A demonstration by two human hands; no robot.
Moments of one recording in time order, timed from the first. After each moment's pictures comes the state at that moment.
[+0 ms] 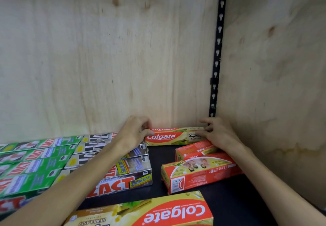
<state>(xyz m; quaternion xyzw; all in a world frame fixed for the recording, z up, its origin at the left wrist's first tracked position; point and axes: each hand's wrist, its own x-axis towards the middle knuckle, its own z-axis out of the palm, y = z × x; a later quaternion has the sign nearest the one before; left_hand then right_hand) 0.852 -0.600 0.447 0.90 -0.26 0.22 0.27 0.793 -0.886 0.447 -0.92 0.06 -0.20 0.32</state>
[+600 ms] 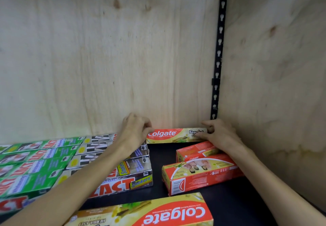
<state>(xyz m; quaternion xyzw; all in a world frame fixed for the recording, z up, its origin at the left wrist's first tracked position) 0.851 -0.604 0.446 0.91 -0.20 0.32 0.18 0.796 -0.887 0.444 -0.93 0.07 -0.21 0.28</state>
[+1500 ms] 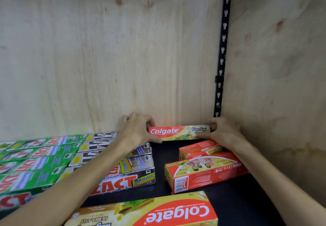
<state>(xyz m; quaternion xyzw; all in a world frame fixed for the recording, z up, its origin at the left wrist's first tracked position) 0.844 -0.605 0.450 0.94 -0.17 0.26 0.15 0.792 -0.883 0.452 -0.94 0.07 -0.20 0.28</state>
